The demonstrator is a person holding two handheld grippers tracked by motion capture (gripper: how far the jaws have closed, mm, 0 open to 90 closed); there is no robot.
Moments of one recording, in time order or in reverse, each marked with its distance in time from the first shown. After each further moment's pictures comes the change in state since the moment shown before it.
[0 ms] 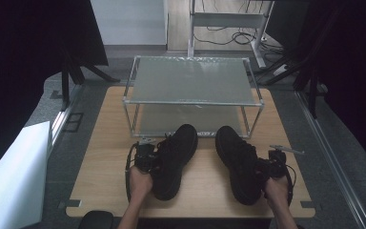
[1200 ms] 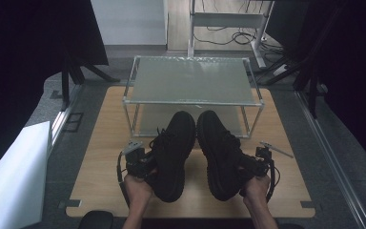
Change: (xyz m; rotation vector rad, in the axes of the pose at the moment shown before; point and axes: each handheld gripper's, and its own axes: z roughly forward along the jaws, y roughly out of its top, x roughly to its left) left arm -0.032 -0.001 -0.059 -0.263 -0.055 -0.092; right arm 0.069 0.003 0.004 -0.180 0.252 0.162
